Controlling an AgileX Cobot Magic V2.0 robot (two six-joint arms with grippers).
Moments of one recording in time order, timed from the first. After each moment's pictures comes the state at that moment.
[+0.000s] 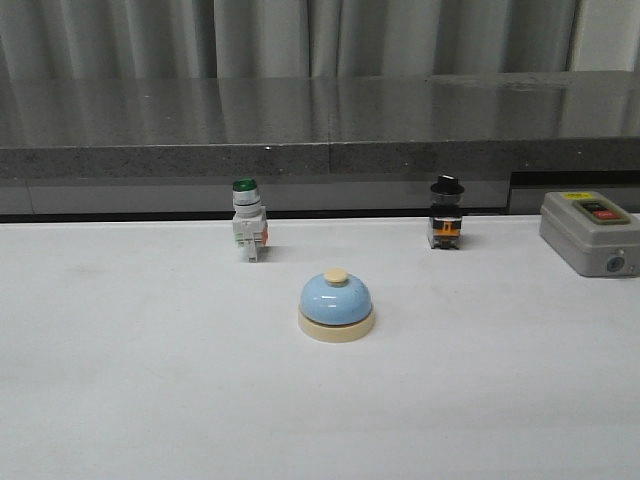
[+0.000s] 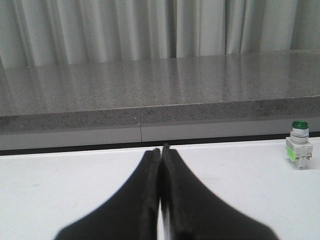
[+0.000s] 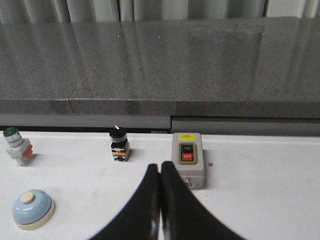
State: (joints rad) left arm -0.01 0.00 0.00 0.02 0.06 0.00; right arm 0.08 0.32 -0.48 0.02 0.39 0.04
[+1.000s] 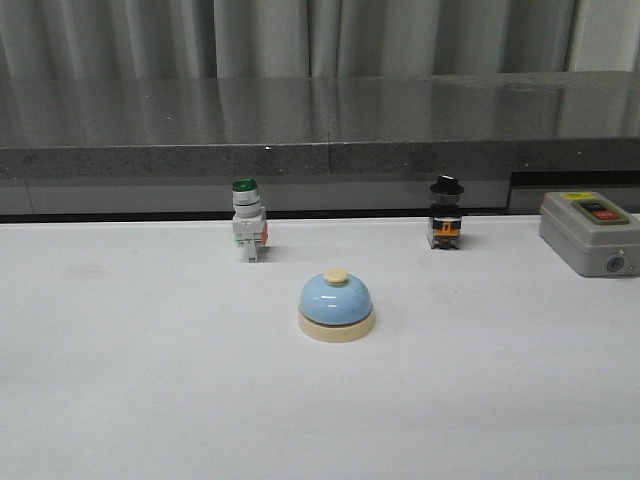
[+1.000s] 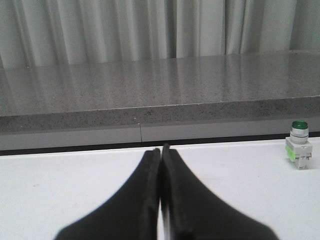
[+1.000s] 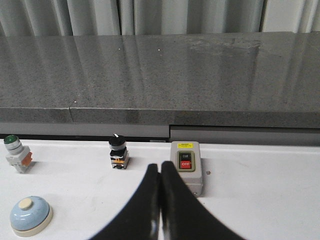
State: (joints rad) left arm -0.01 0.00 0.00 0.02 0.06 0.00; right arm 0.08 0.26 -0.44 0.01 0.36 0.04
